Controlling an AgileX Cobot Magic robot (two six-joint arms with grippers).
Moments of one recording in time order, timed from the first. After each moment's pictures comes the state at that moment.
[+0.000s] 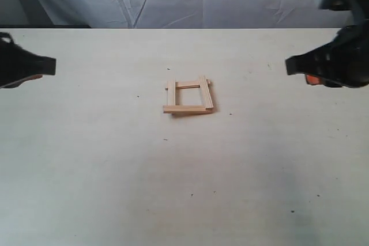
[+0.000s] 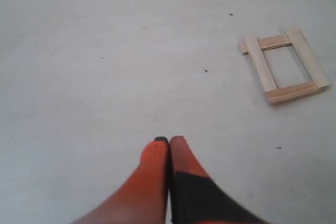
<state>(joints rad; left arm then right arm) -0.10 1.09 -0.73 -0.14 0.49 -0.02 0.26 1.25 -0.82 0.14 0.58 -0.02</state>
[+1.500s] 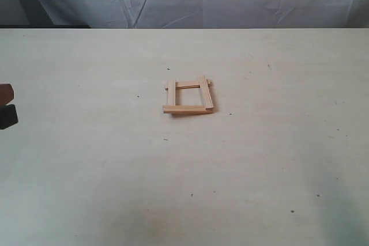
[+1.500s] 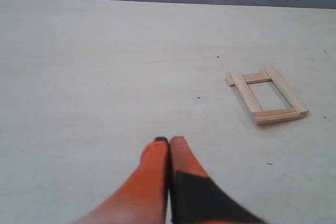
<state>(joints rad) -0.10 0.72 -0.40 -0.20 0.26 0.02 -0.02 0.05 -0.05 0.00 0.13 -0.01</state>
